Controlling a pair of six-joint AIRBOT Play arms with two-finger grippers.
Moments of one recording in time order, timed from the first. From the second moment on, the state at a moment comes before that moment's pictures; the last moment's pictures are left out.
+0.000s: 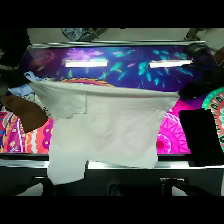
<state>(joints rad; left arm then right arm) 0.16 -1.27 1.60 1.32 -1.38 -1.48 -0.05 -1.31 1.65 -1.52 1.56 1.06</state>
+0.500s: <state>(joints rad) 0.14 -1.61 1.45 1.07 -0.83 -1.42 -0.05 -1.65 1.59 -1.41 0.78 1.23</state>
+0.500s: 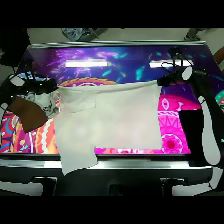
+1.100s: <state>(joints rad) 0.12 -1.60 1.44 1.18 -1.20 -1.41 -0.05 -1.67 1.58 -1.50 1.25 1.11</state>
